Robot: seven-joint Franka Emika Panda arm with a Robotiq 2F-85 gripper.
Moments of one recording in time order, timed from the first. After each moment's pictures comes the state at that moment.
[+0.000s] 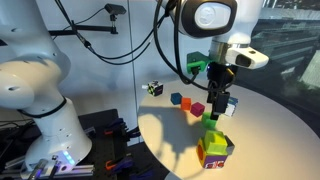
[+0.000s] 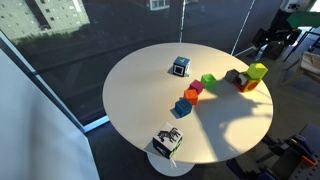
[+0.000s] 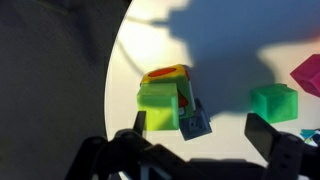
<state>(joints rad) -0.19 -0.01 -0.19 -2.23 -0.03 2.19 0.23</state>
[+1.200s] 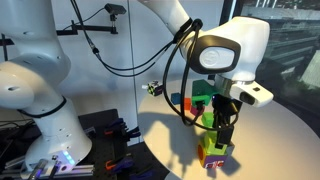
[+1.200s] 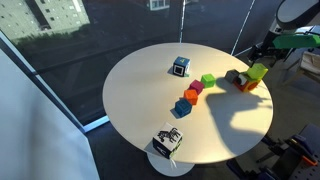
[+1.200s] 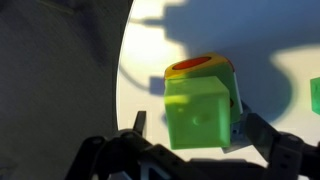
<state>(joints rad) -0.19 0.17 -0.25 -2.23 -0.03 2.37 0.24</state>
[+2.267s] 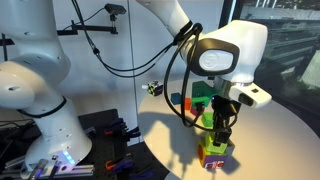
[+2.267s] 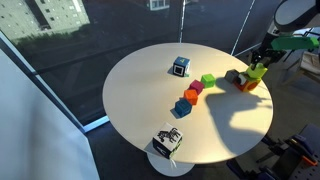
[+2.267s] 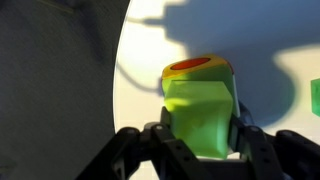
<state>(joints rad) -0.19 0.18 -0.25 -2.23 -0.03 2.38 0.24</state>
